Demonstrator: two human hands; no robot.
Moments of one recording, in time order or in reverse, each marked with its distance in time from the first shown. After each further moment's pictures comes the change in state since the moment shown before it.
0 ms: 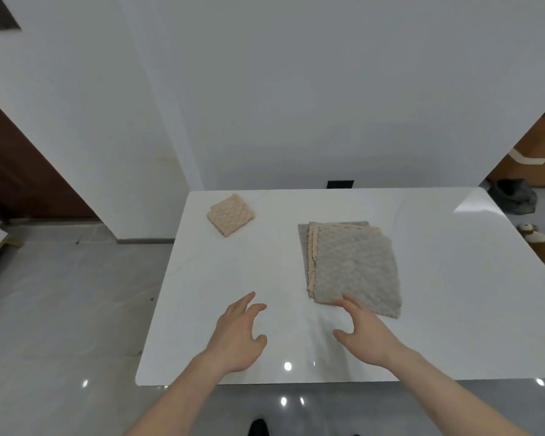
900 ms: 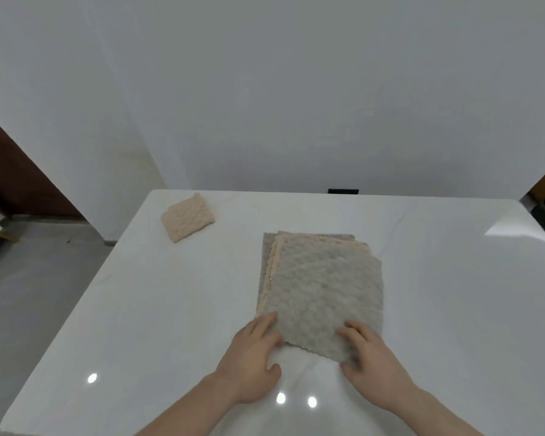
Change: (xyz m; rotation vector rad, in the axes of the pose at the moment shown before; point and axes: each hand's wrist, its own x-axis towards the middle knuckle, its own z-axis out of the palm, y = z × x) left_hand 0.169 0.108 0.164 0.109 0.057 0.114; right_hand 0.127 0.227 -0.020 -0.149 0.036 -0.154
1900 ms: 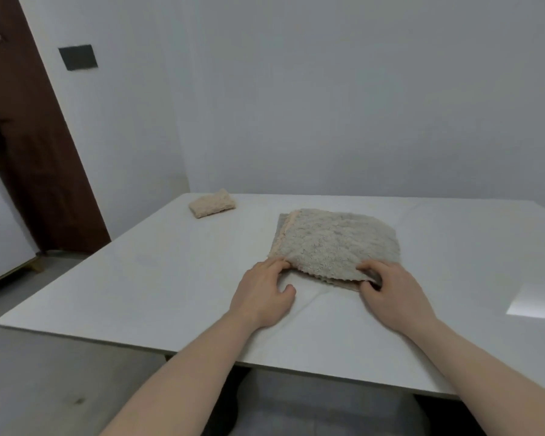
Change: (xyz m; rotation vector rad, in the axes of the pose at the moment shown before) left_hand 0.002 -0.028 0.120 0.045 0.637 0.037; right_hand 0.008 0.055 0.088 -0.015 0.697 -0.265
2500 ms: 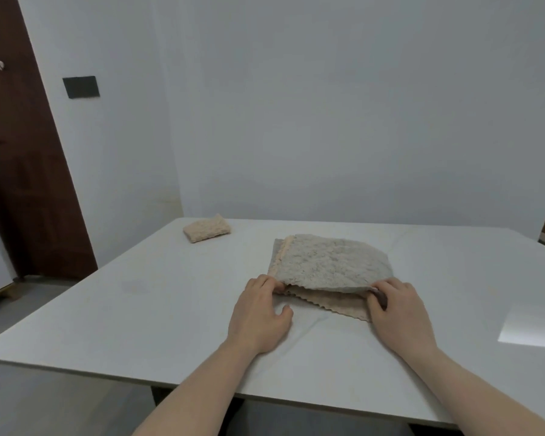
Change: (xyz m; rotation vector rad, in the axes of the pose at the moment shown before) left_hand 0.005 -0.011 0.008 -0.081 0.194 0.022; right_hand 0.006 0.012 0.009 -0.054 0.306 -0.009
